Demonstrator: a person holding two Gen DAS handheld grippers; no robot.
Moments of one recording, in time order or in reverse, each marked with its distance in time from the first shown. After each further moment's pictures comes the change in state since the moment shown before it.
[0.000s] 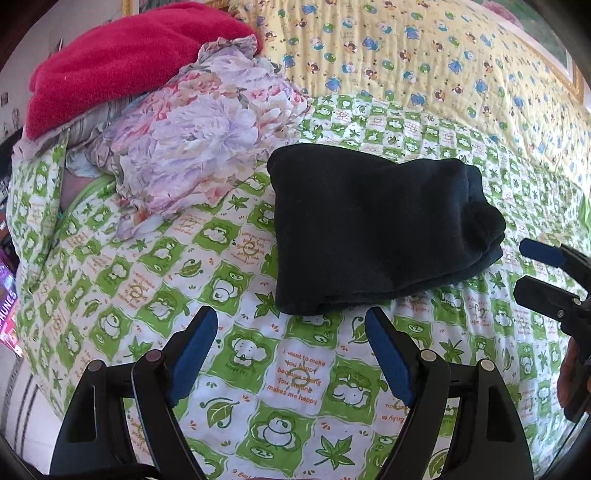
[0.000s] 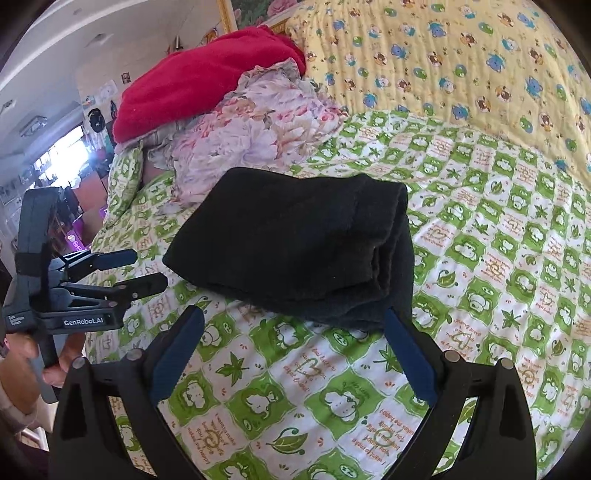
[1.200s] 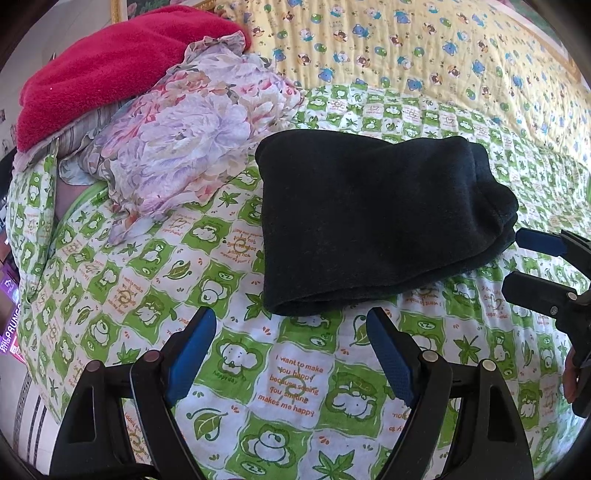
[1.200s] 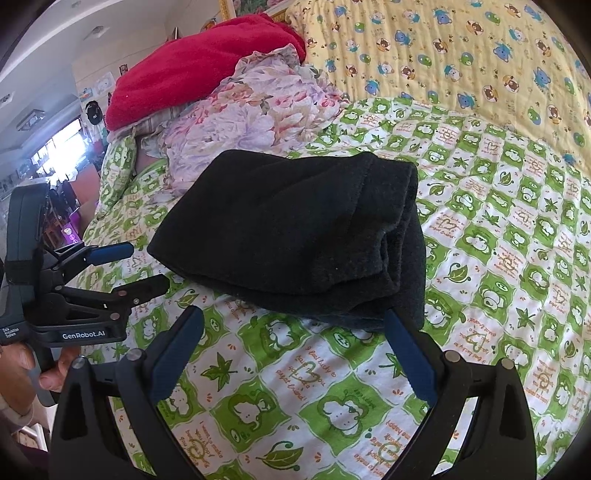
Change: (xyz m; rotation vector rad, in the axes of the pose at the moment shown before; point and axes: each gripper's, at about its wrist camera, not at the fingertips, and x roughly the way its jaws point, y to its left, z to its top) left arm 0.023 -0.007 0.000 0.049 0.007 0.021; right arm 0.025 -0.002 -0.005 0.001 0.036 -0.008
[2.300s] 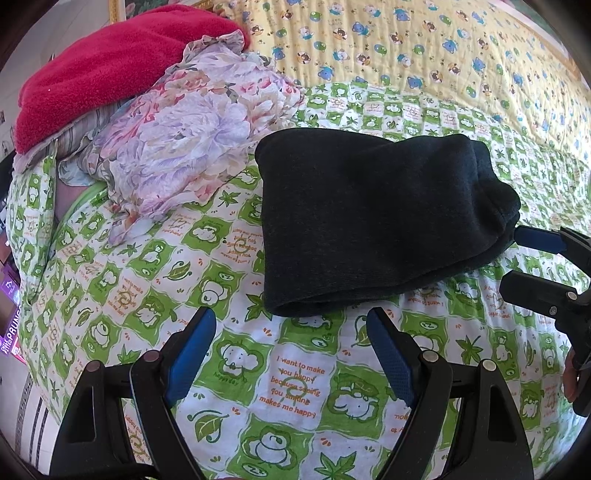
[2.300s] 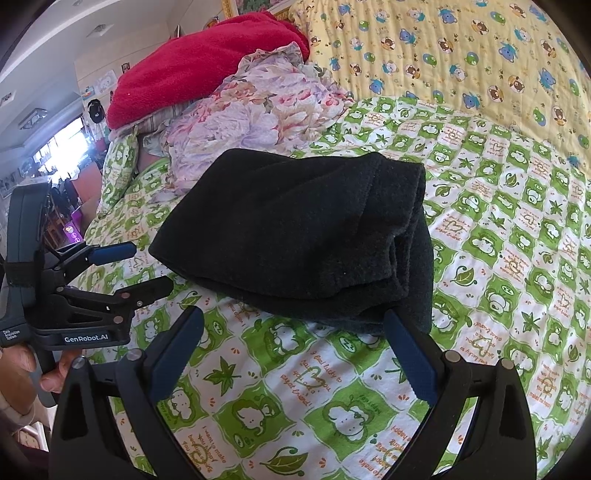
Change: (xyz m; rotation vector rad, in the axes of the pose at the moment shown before) left arm 0.003 0.001 0.002 0.007 0.004 -0.002; right arm 0.004 0.002 0.002 -0.001 0.002 0.011
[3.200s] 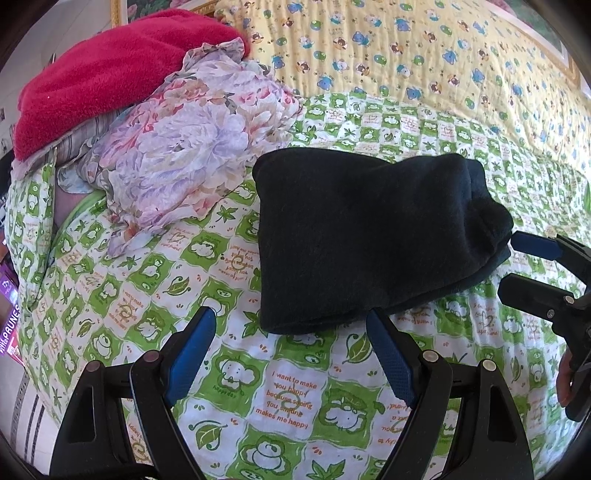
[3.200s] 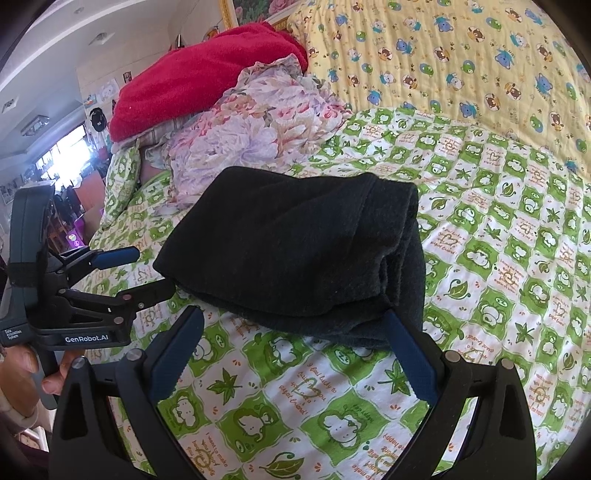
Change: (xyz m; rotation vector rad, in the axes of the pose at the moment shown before) left arm -0.004 0.000 0.010 -0.016 -0.021 -0.012; right arm -0.010 -0.004 0.009 0.006 -0.036 0.002
